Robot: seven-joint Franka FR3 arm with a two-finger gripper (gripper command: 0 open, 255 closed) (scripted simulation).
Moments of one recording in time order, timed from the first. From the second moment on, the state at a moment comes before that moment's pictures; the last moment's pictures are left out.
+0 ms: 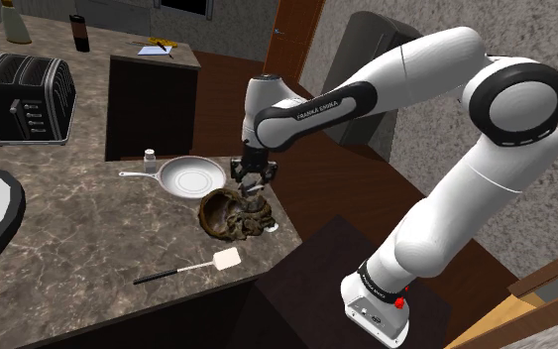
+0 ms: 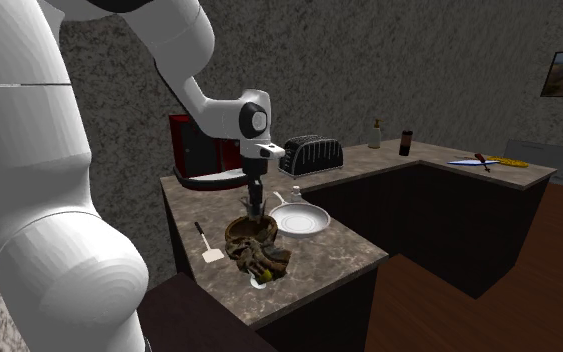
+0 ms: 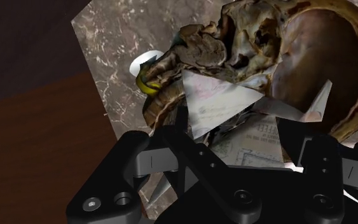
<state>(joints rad) 0.07 -0.01 0.22 -2.35 0.00 2.22 0.96</state>
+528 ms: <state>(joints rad) 0.07 0.06 0.22 -2.38 -0.03 2.32 0.98</state>
